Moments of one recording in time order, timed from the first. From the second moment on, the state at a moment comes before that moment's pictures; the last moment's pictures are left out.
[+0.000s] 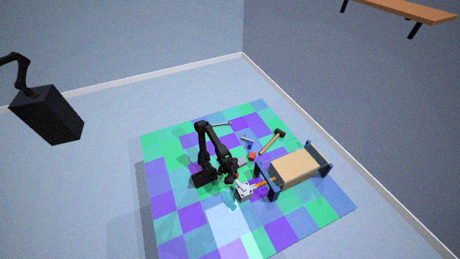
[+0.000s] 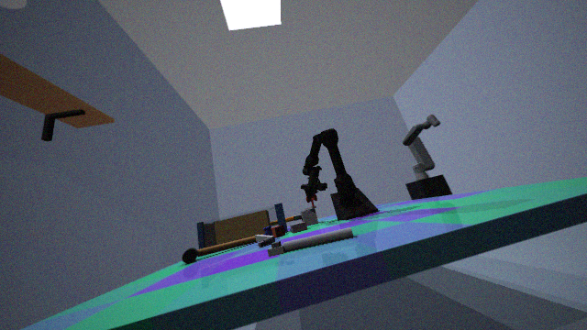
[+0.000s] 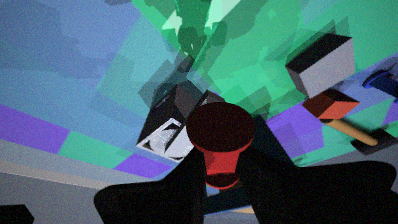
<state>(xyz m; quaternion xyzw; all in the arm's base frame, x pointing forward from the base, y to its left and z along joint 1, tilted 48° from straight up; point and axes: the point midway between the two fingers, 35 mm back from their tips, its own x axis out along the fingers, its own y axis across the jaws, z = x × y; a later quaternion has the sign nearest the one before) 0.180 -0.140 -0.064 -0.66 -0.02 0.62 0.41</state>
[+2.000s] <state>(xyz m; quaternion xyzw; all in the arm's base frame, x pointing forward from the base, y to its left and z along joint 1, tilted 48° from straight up) 0.134 -0.177 -0.090 -0.66 -0.02 0.63 0.42</state>
